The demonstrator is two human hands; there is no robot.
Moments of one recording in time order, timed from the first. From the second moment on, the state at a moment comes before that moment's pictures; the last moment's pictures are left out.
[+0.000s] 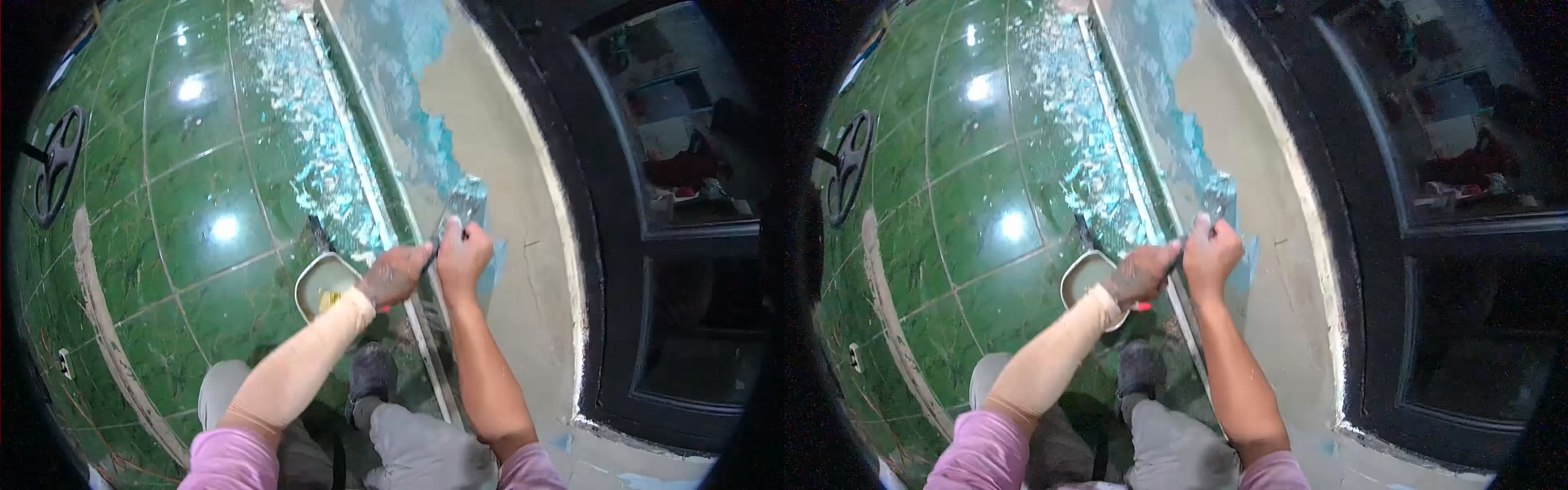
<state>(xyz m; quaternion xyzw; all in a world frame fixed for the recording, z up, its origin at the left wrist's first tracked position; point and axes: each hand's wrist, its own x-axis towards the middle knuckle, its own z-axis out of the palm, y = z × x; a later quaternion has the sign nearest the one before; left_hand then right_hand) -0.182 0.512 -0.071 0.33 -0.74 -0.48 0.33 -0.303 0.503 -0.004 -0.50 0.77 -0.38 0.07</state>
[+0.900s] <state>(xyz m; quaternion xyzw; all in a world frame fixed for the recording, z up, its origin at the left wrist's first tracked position) -0.176 0.510 -0.025 0.43 -0.40 -0.77 0.26 -0.309 0.485 -0.012 -0.53 0.77 -0.36 -0.03</state>
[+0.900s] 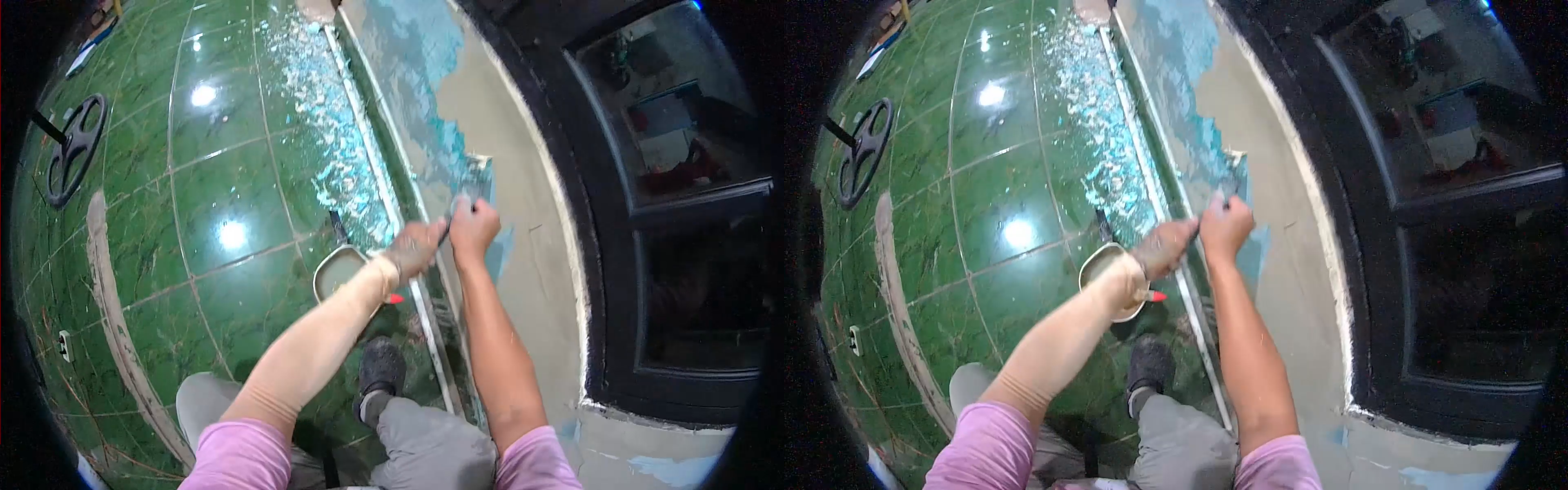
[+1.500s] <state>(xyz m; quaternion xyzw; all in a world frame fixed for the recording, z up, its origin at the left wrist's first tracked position) -0.196 0.519 -0.053 0.41 -0.54 -0.68 0.29 -0.310 0.493 -0.017 -0.54 0.72 -0.43 0.05</state>
